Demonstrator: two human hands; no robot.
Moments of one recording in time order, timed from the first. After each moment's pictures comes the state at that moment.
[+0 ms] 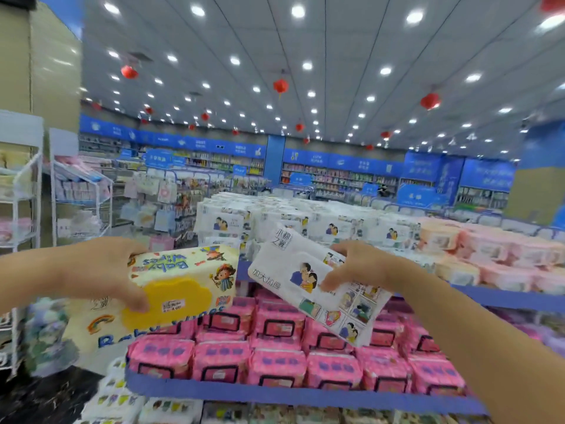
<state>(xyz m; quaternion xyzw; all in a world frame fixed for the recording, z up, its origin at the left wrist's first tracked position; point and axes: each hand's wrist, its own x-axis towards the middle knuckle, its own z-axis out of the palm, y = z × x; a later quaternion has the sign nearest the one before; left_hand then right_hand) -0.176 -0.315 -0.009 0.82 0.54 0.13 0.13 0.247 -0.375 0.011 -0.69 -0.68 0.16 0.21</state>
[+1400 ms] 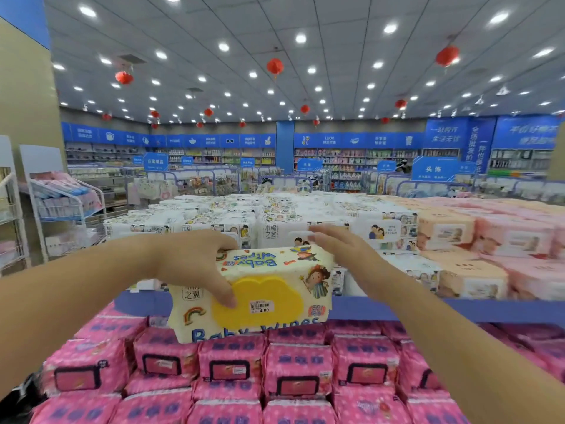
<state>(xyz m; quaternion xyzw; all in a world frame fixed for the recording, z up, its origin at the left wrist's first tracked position) 0.160 -0.216 0.050 0.89 0.43 0.06 0.16 0.449 -0.259 0.000 -0.52 -0.65 0.30 0.46</state>
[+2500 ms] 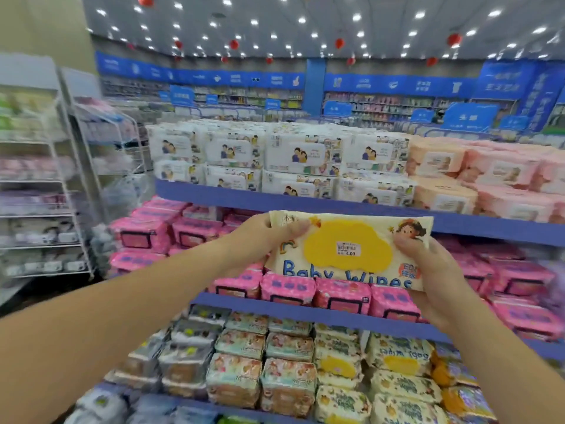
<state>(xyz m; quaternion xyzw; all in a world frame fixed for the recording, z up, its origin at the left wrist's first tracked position) 0.237 -0.402 -0.096 0.69 0.40 0.31 0.52 0.505 -0.493 -0.117 -0.45 -0.42 0.45 0.65</state>
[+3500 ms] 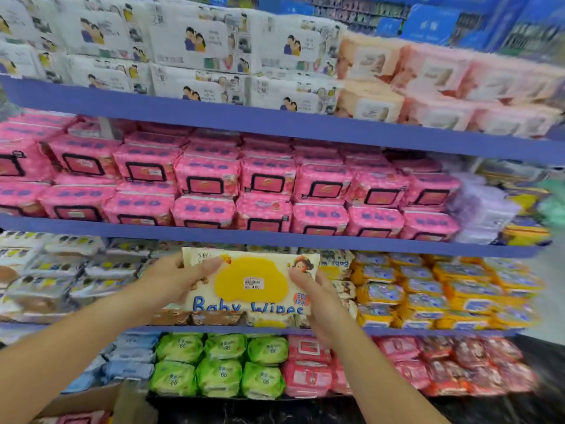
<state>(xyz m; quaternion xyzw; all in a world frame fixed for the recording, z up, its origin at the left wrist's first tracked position) 0.303 -0.464 -0.264 0.60 0.57 0.22 0.52 0.560 -0.547 -0.306 -0.57 -0.27 0.58 0.51</state>
